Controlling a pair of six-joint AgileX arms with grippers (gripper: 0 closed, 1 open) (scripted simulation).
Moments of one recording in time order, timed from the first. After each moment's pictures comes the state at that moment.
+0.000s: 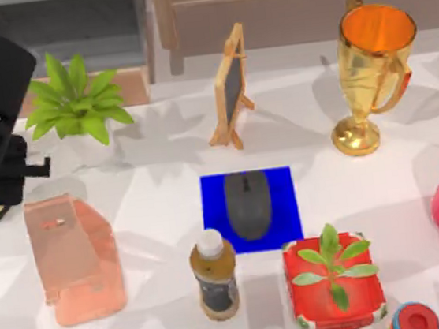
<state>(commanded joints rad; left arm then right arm) -0.47 1.22 1.00 -0.92 -0.75 -0.29 0.00 0.00 0.00 0.00 0.00 0.00</state>
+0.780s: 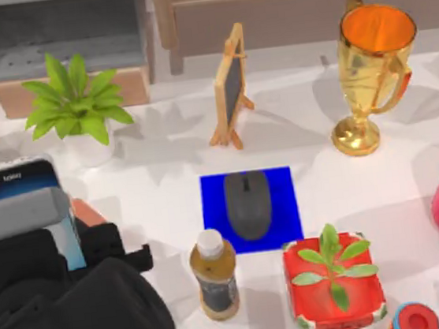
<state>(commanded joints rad) -1.14 0.98 0.65 -0.81 -1.05 -1.07 0.00 0.00 0.00 0.00 0.00 0.00</state>
